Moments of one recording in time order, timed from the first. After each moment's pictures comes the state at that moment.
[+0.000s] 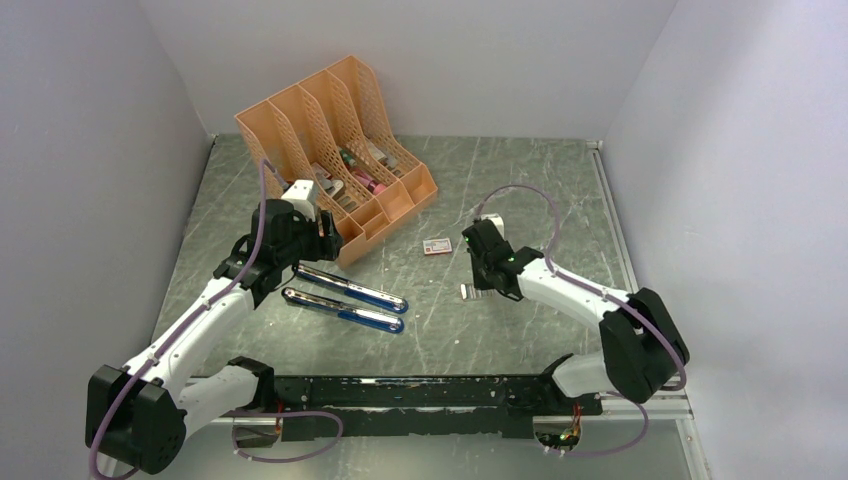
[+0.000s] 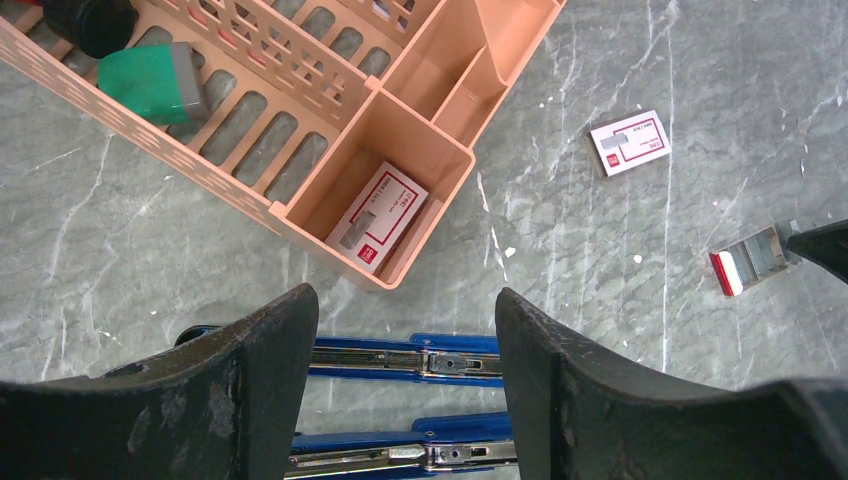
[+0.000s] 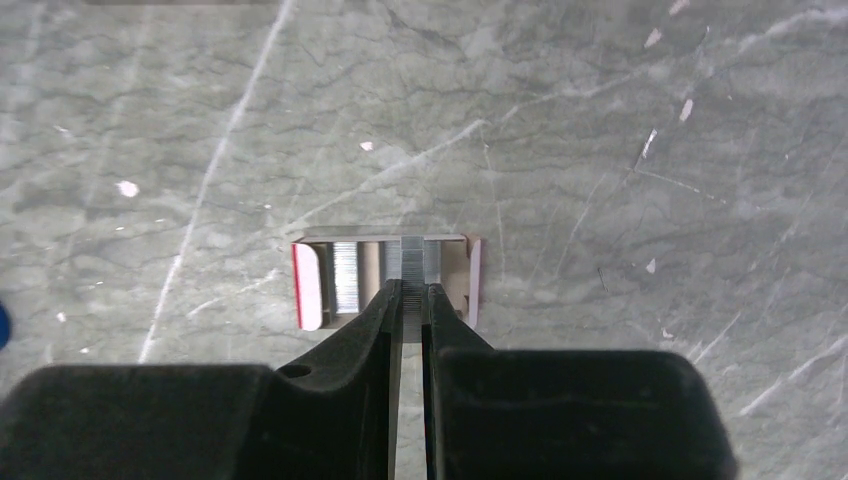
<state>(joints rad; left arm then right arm) -0.35 1.03 0.71 -0.21 0.05 -0.26 0.61 1.37 0.75 -0.42 0.31 0.39</state>
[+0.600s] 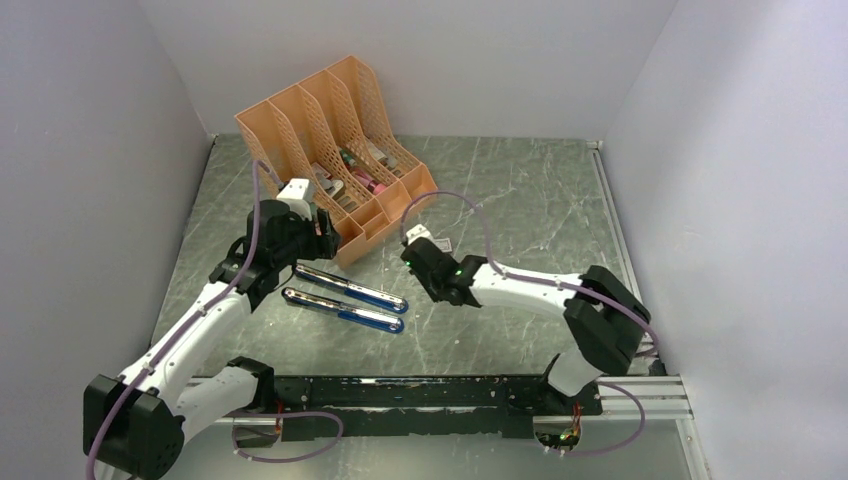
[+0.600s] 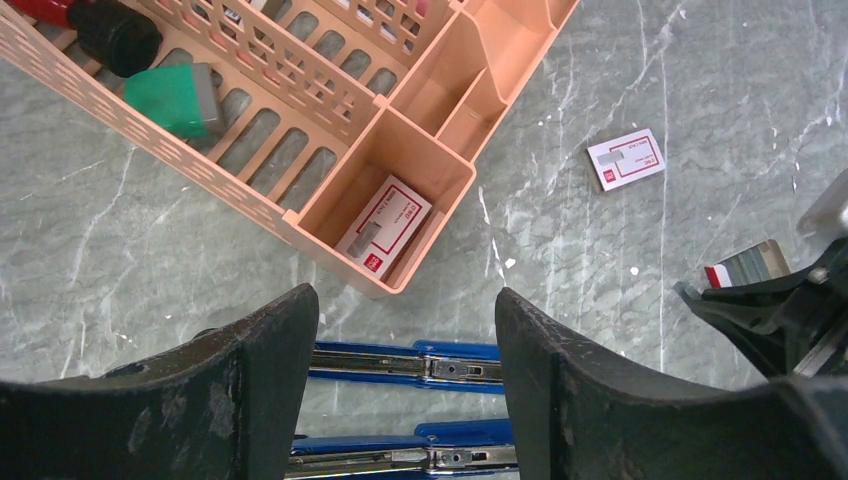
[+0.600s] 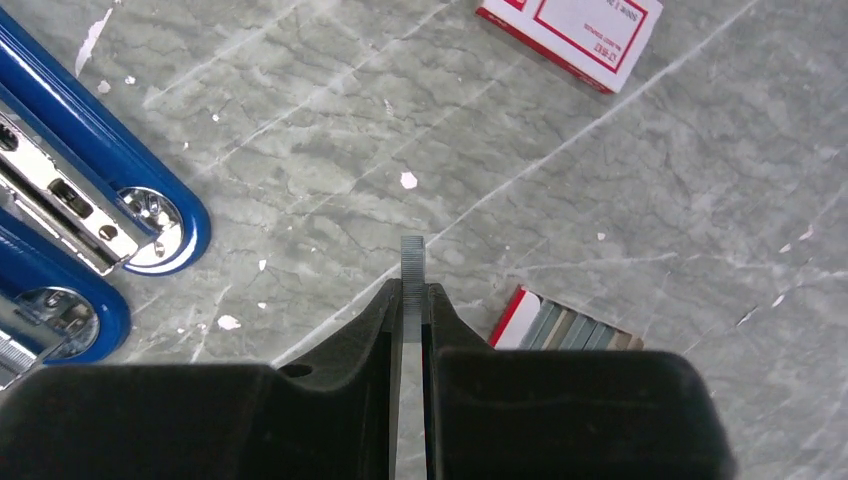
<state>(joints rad) -0.35 1.00 0.71 -0.21 0.03 -0.26 0.93 1.55 0.92 -0.37 0.37 0.18</state>
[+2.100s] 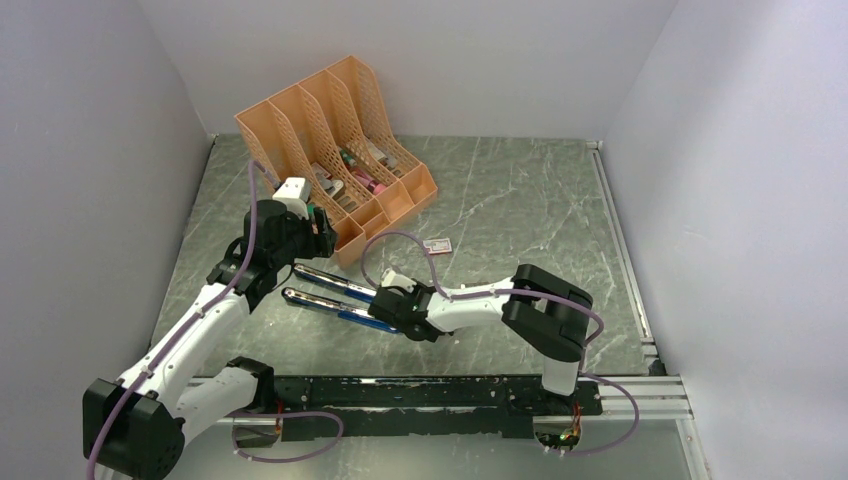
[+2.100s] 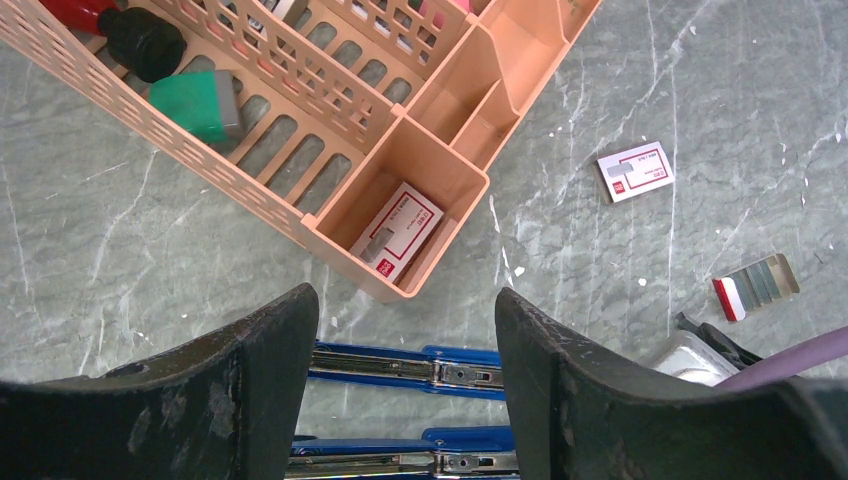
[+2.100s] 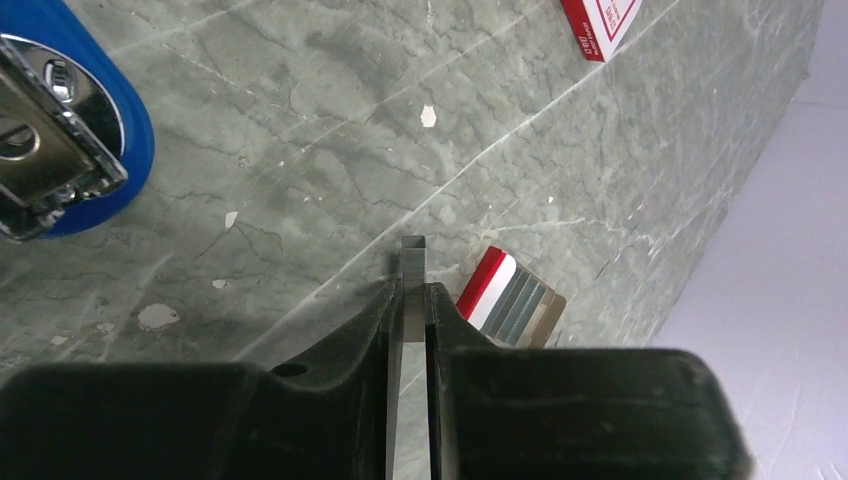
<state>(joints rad) -0.33 0.98 0.71 -0.21 0.01 -0.26 1.19 1.83 0.98 -0.49 0.80 0.07</state>
